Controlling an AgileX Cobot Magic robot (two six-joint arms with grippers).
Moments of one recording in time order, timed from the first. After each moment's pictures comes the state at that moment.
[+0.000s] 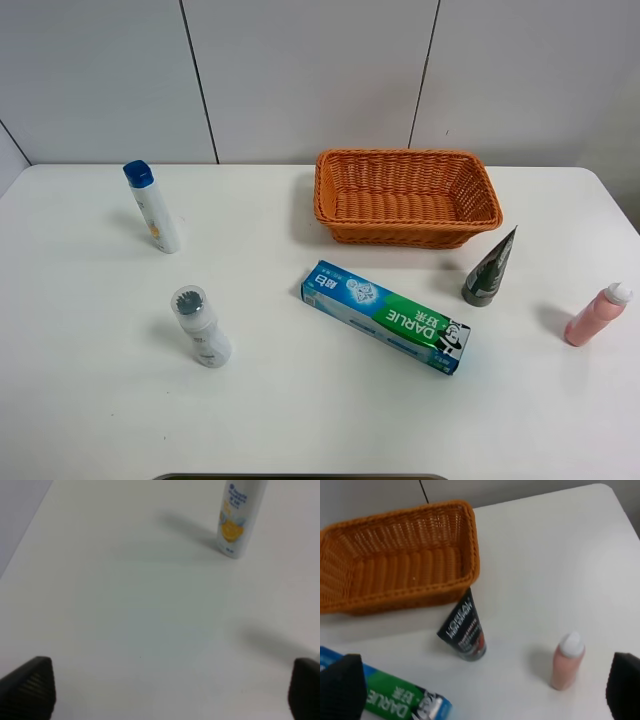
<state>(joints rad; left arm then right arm) 0.05 0.00 -0.51 0.02 1.05 0.01 0.04 0.50 -0.85 -0.05 0.99 0.23</state>
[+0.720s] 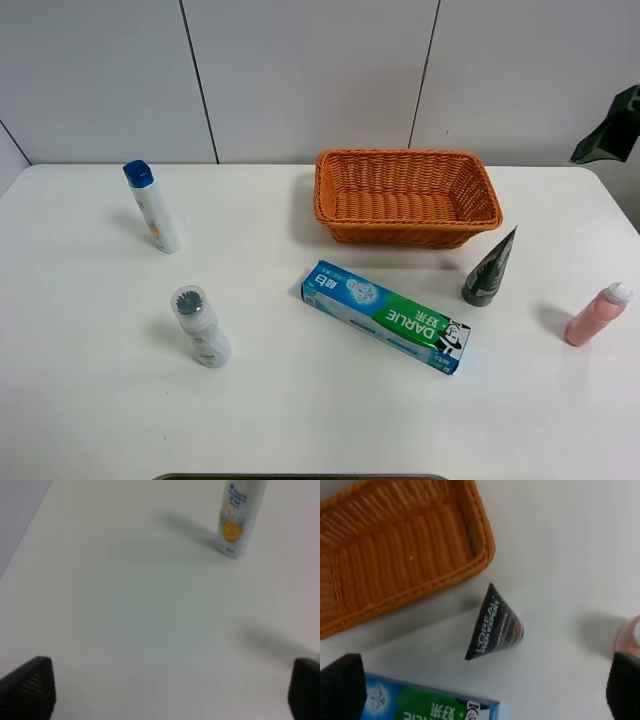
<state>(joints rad) 0.05 0.00 -0.51 0.02 1.05 0.01 0.04 1.03 -0.95 0.01 0.87 0.46</state>
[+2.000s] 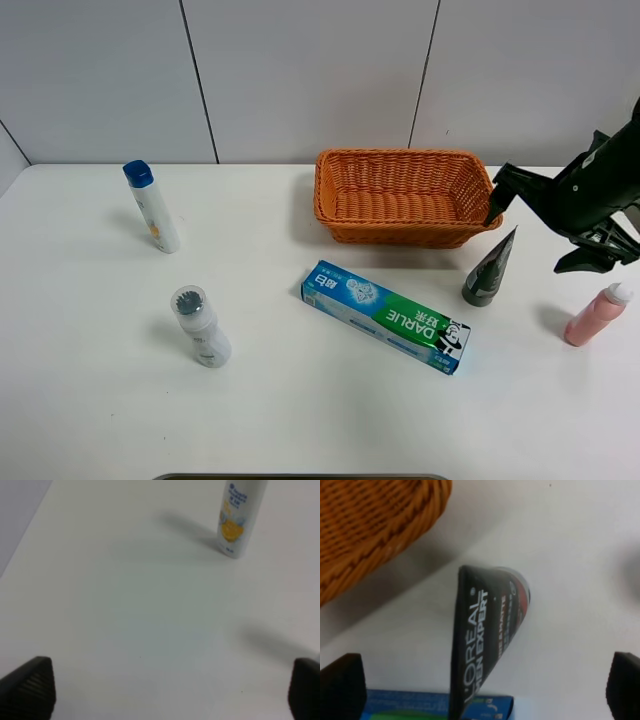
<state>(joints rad) 0.05 0.00 -0.51 0.02 1.05 0.01 0.04 1.54 -0.95 0.11 0.73 0.58</state>
